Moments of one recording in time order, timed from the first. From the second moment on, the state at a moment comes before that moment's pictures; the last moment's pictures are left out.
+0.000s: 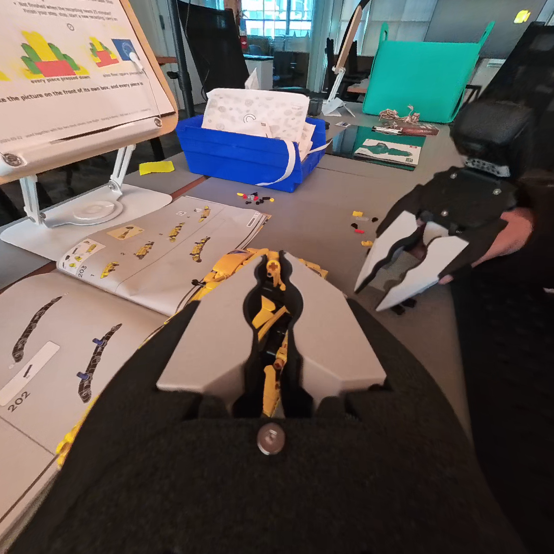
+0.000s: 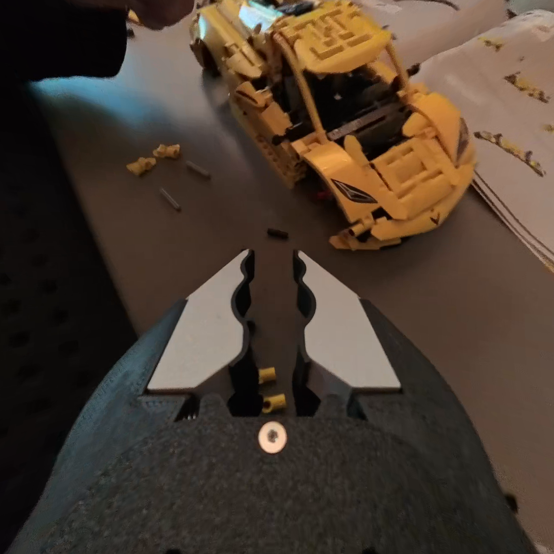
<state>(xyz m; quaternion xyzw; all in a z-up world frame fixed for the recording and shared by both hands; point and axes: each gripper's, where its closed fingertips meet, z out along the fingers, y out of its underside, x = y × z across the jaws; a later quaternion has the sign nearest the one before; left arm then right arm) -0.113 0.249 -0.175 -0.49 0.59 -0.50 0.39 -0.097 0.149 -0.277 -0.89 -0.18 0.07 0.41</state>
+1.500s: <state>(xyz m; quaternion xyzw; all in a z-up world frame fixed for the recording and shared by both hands) -0.117 0.241 -0.164 -0.48 0.60 -0.52 0.39 0.103 0.012 -0.255 -0.99 -0.10 -0.02 -0.02</state>
